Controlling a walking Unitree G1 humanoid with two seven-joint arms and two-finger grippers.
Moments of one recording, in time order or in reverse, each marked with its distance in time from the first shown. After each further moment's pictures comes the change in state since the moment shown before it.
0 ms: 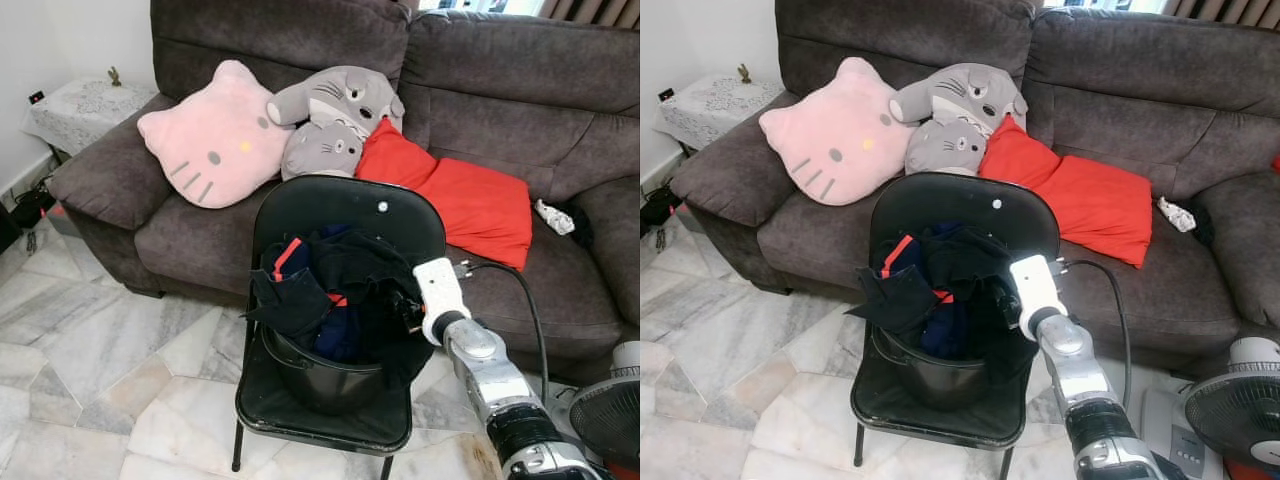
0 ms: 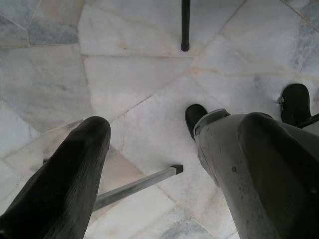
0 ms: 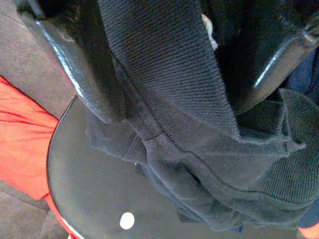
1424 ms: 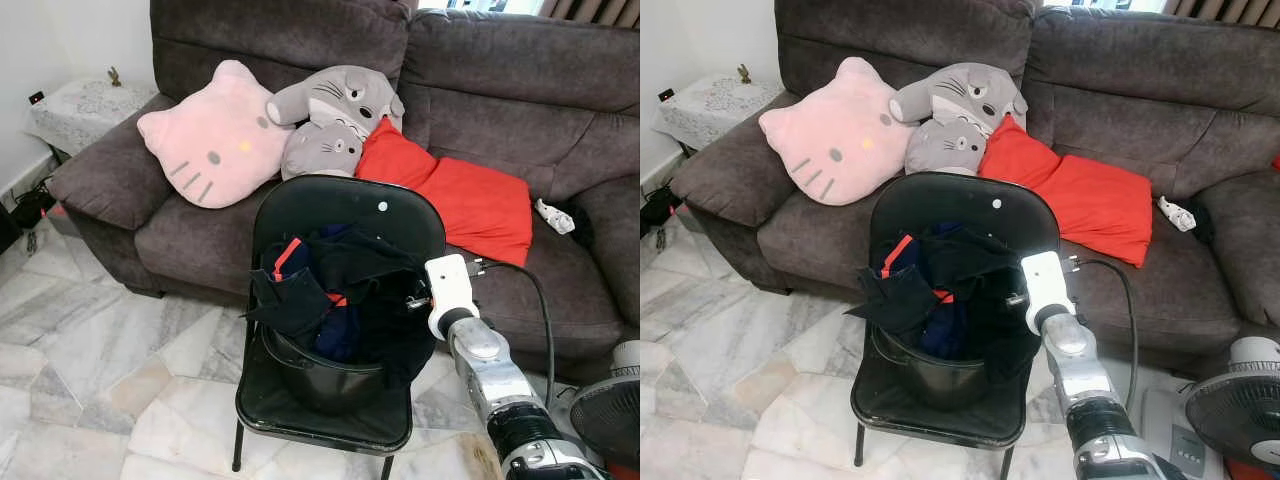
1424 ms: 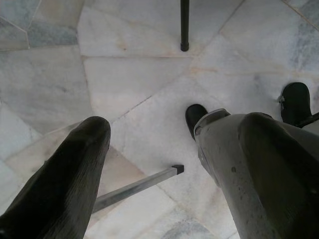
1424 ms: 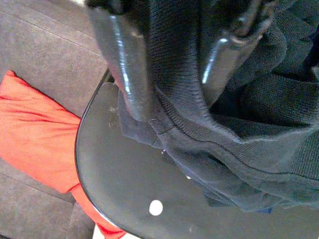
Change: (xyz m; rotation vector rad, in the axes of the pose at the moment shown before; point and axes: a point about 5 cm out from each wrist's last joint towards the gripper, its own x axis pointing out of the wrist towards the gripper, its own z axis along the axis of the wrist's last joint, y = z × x) left arm 0.000 -0.001 0.000 0.011 -0.001 -0.006; right arm 0.000 -0.008 0.000 0.035 -0.041 -0.097
